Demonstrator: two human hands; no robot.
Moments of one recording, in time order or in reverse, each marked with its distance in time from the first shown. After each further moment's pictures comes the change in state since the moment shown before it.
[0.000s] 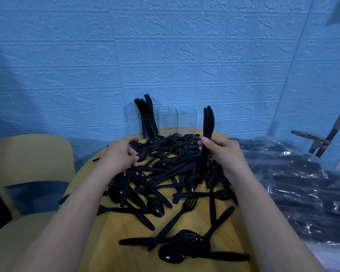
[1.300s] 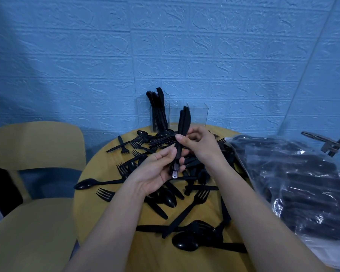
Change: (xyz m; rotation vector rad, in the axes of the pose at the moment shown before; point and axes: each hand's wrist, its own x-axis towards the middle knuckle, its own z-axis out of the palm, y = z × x) left_hand -0.043 0.007 0.050 -1.310 -0.476 -0.094; right_hand -0.005 0.009 0.068 -0.211 -0.178 -0.115
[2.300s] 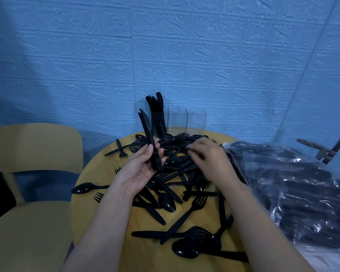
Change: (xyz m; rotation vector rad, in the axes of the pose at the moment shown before) left_hand -0.003 0.017 -0.018 -0.194 0.204 0.164; right_hand -0.006 0.020 -0.029 -0.838 0.049 -0.609
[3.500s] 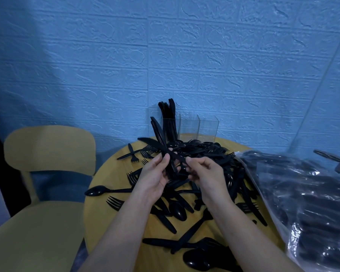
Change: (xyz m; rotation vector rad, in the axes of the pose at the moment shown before) left_hand 0.005 -0.015 0.003 0.141 0.125 0.098; right_hand -0.005 -0.057 0.023 1.110 0.094 0.858
